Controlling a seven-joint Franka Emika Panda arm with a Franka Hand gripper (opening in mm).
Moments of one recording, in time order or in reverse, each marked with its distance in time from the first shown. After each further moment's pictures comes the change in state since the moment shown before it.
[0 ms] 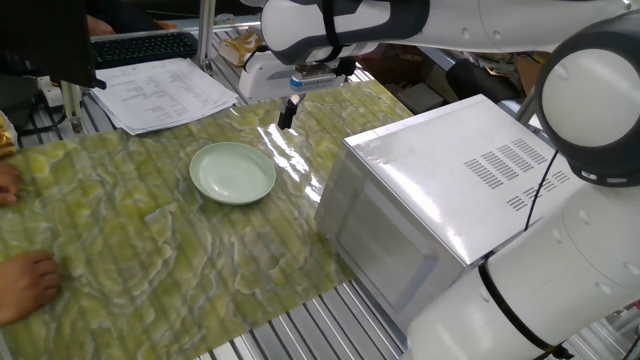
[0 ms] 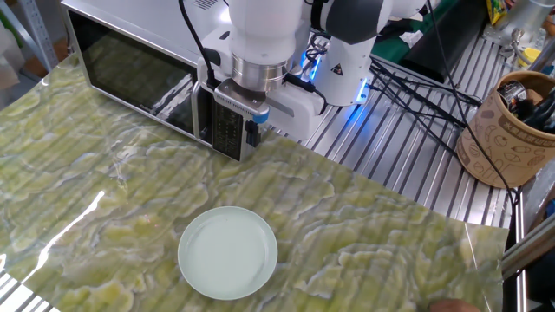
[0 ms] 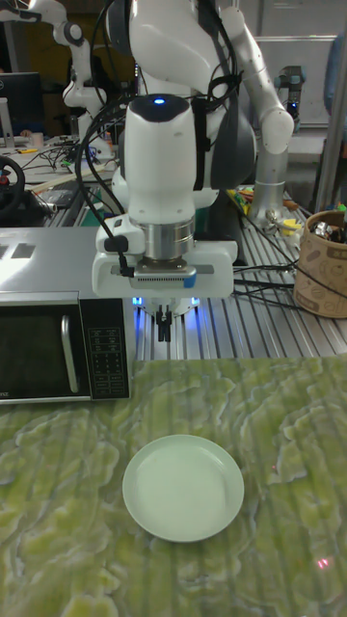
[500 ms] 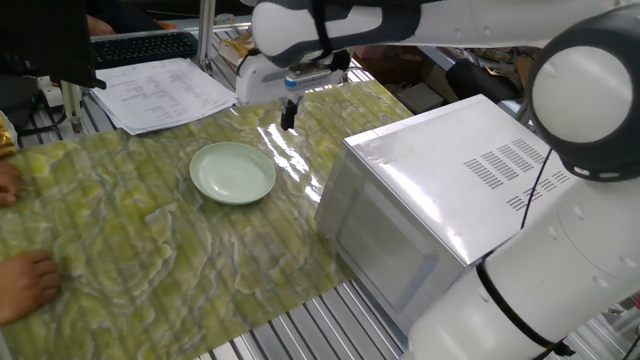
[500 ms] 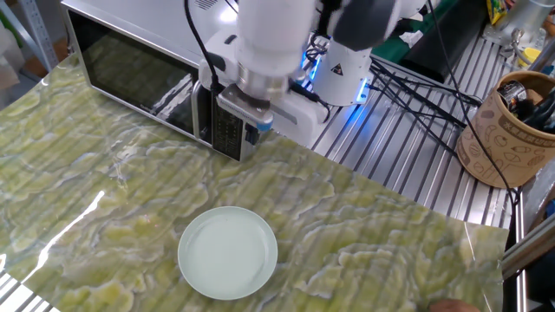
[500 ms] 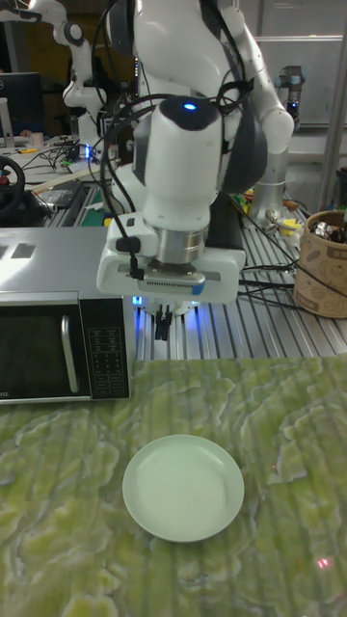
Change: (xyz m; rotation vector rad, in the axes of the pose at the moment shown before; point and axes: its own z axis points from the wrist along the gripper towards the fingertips) arm 0.000 0.000 0.000 0.115 0.064 -0.018
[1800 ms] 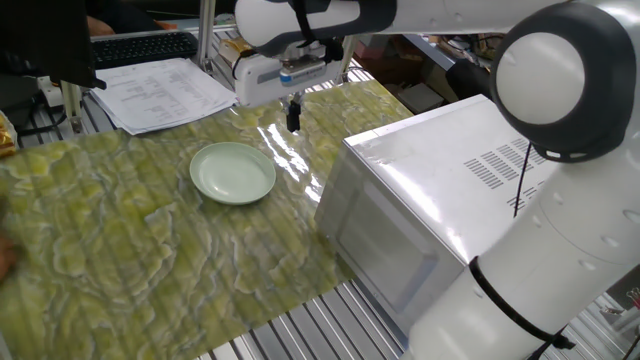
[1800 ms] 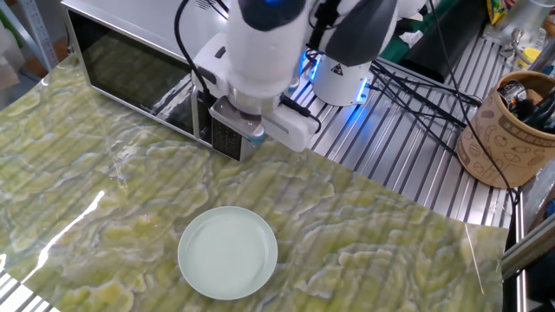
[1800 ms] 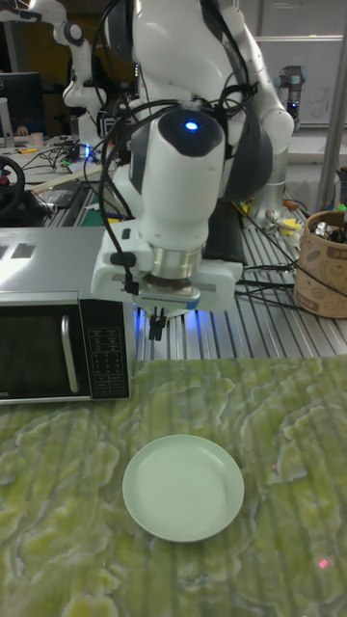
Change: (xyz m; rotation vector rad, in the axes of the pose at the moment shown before) arm -0.002 -0.008 0.006 0.035 0.147 -0.002
